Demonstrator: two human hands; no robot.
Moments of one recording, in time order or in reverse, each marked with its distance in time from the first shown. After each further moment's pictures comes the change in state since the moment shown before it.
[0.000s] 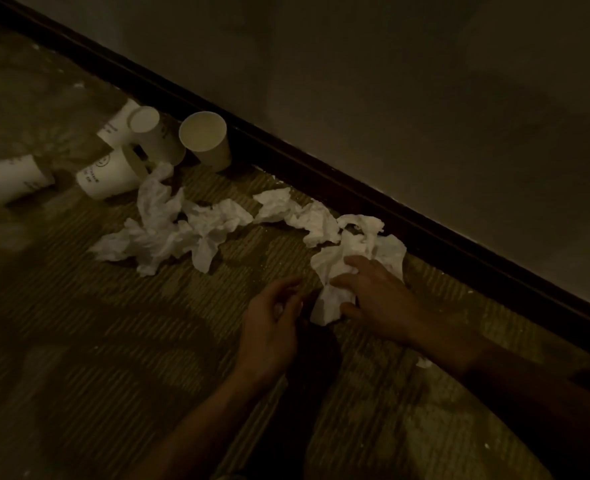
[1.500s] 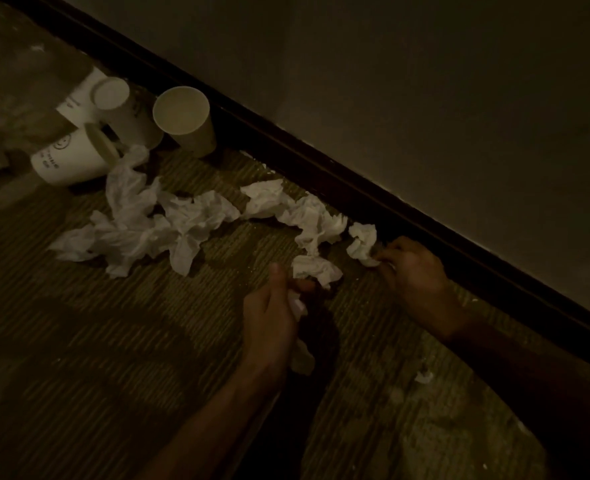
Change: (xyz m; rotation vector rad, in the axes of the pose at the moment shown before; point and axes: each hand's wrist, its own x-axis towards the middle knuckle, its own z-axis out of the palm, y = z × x) left_hand 0.027 0.011 0.024 -0.363 0.139 -0.246; right_hand 0.029 0.056 0.004 0.079 0.328 0.193
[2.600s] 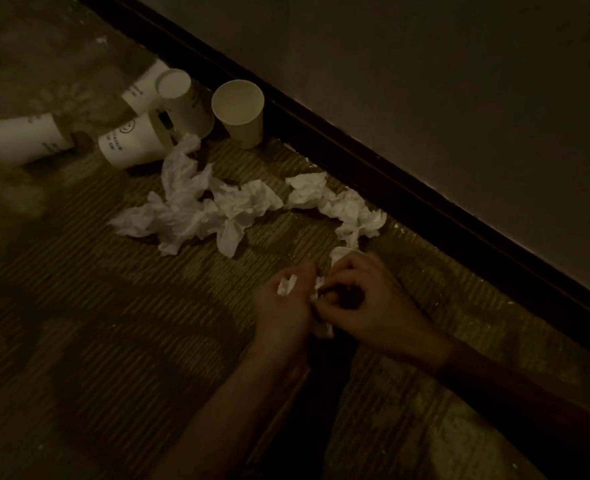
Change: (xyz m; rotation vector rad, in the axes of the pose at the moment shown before) left_hand -0.016 0.021 -0.030 -0.315 0.030 -0.173; right_hand -0.041 -0.101 0.004 0.498 -0.113 -0.271
